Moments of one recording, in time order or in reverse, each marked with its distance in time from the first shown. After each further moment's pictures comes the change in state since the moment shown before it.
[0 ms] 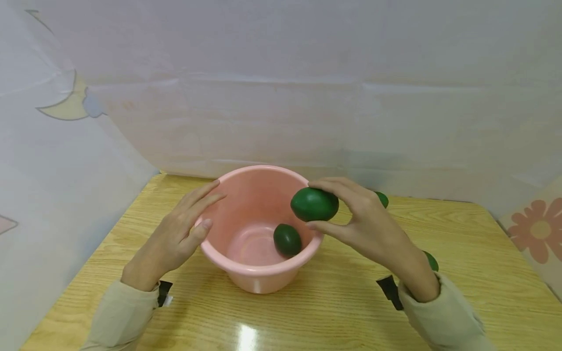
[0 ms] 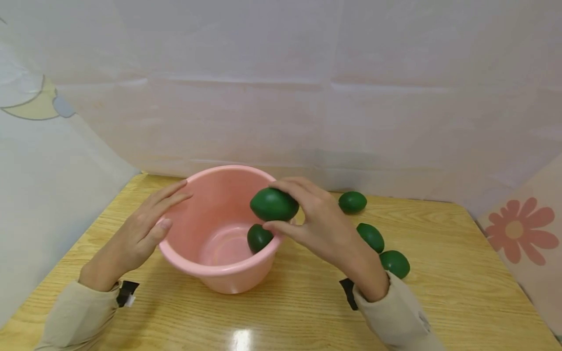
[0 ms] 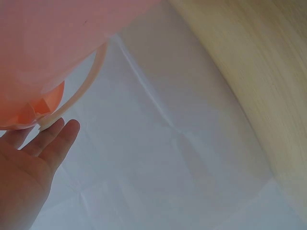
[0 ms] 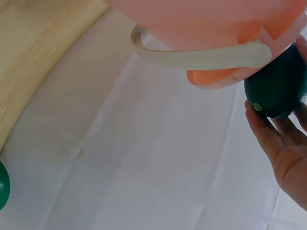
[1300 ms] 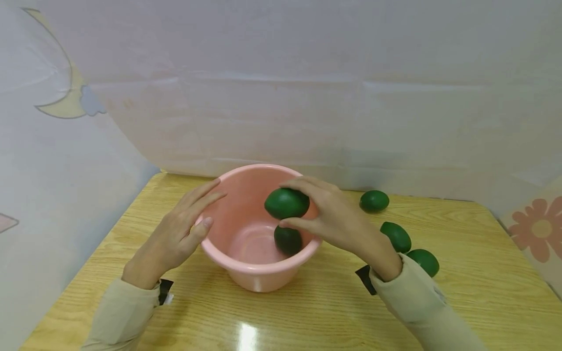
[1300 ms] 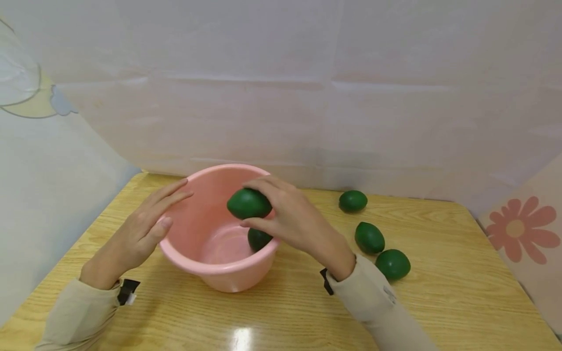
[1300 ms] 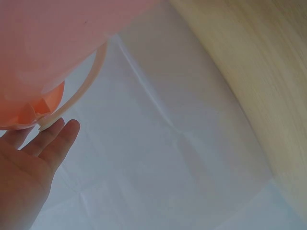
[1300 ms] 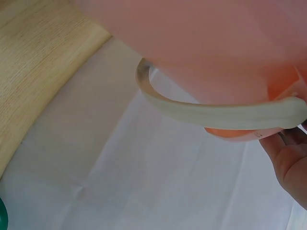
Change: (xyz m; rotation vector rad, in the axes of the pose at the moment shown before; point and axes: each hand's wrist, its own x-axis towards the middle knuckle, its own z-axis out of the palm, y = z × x) left_hand 0.000 -0.003 0.001 -0.004 0.002 0.008; right_hand 0.028 -0.004 0.028 0.045 -0.166 0.091
